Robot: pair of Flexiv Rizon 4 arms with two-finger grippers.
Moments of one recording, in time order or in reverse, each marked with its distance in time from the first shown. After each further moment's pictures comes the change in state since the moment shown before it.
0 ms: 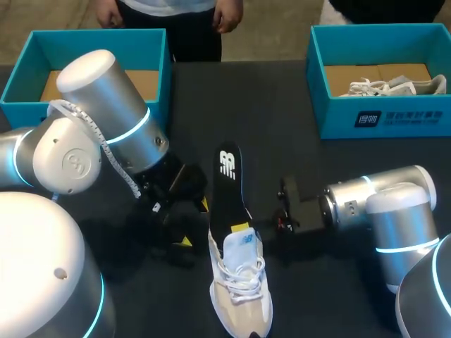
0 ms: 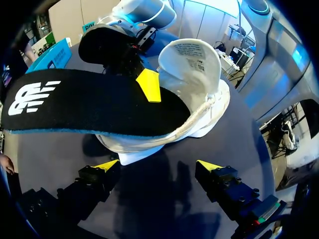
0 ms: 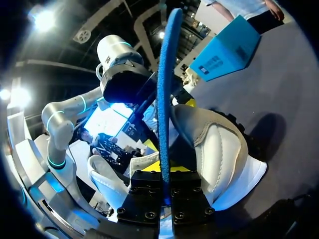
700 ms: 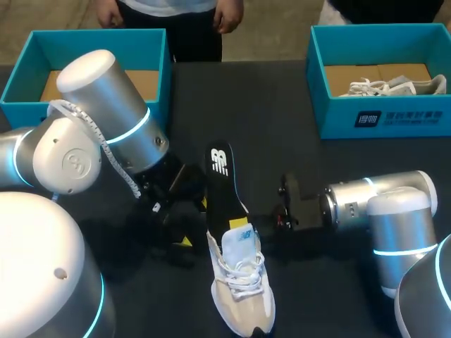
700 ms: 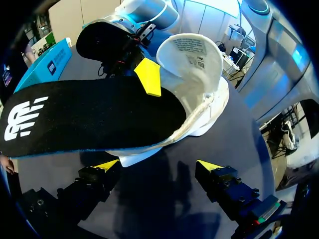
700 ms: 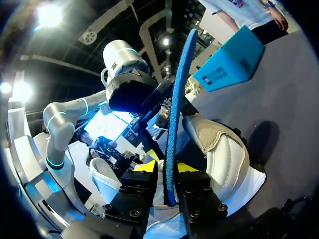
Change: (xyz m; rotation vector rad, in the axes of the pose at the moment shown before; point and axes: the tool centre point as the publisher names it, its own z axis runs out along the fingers) left arm 0.000 0.000 0.000 0.000 0.000 0.000; right arm 0.004 0.017 0.001 -0.069 -0.002 -0.052
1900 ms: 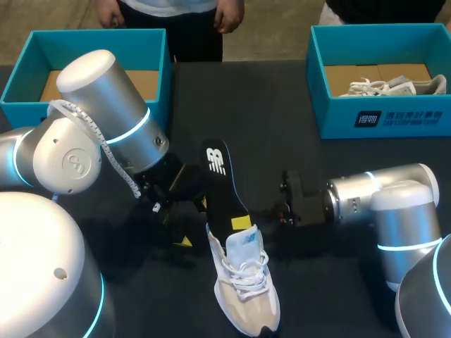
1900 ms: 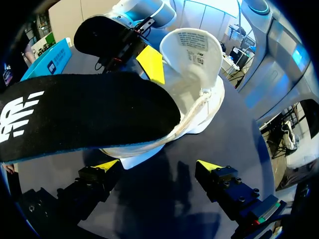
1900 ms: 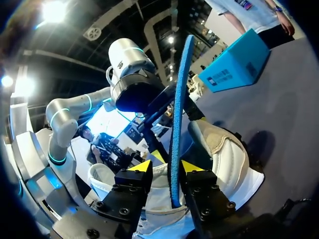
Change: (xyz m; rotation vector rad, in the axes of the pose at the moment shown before) left arm 0.000 0.000 0.000 0.000 0.000 0.000; right arm 0.008 0.004 -0.005 0.026 0.029 -0.035
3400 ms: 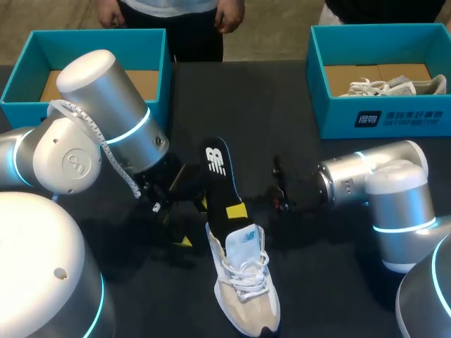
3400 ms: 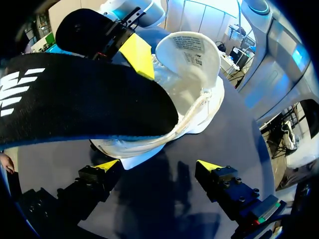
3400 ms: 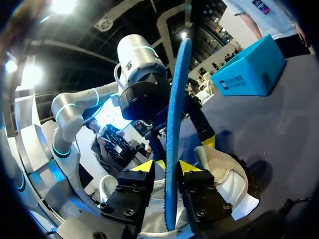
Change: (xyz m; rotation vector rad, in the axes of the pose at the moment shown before) left arm 0.000 0.000 0.000 0.000 0.000 0.000; right arm 0.003 0.026 0.006 0.055 0.060 -0.080
